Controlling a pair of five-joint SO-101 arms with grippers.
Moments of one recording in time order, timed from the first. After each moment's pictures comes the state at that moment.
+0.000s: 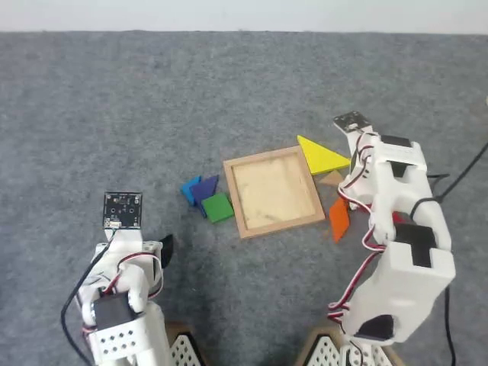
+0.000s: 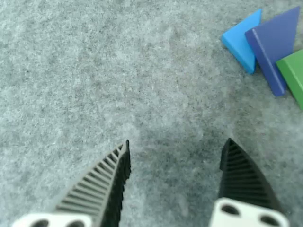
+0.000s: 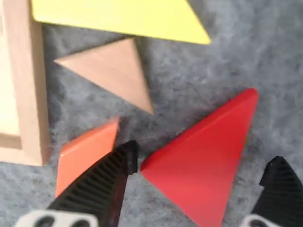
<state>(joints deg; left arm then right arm) -22.4 -102.8 97.1 72.2 -8.8 6.1 19.0 15.5 62.8 31.3</state>
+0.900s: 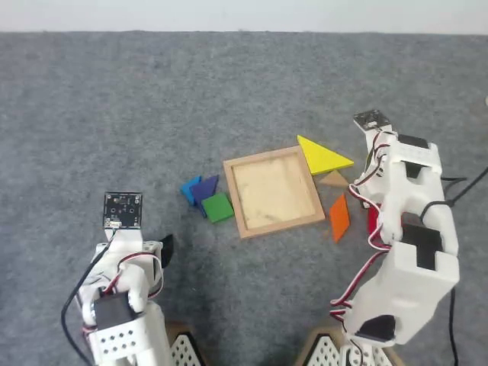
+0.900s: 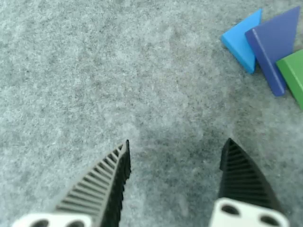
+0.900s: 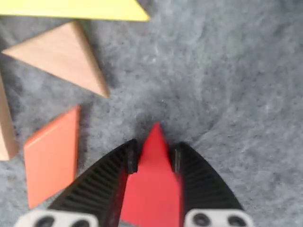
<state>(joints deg) -22.4 -102.8 97.1 72.2 -8.8 9.1 18.5 14.5 64.2 31.1</state>
